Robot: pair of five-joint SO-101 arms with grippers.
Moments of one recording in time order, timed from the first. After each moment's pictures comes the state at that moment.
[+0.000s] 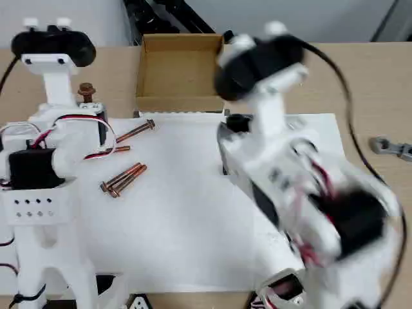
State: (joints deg) left arm -5.8 -28.7 2.2 81.9 2.5; right arm -30.0 -33.6 -22.1 96.5 -3.6
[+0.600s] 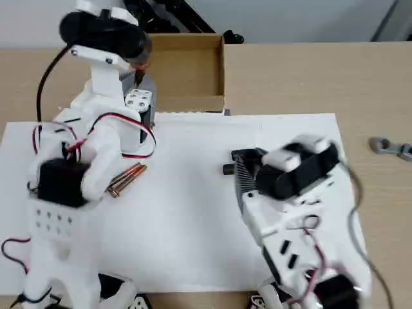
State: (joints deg) left arm 11.1 -33.1 2.2 67.6 2.5; right arm -25.8 -87.6 53.6 54.9 -4.0
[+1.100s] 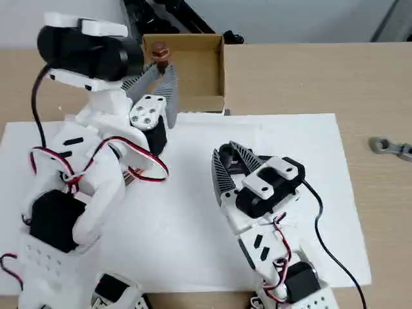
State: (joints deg) left arm 22.1 -39.7 2.2 61.7 12.3; right arm -30.2 -98.1 83.7 22.8 -2.9
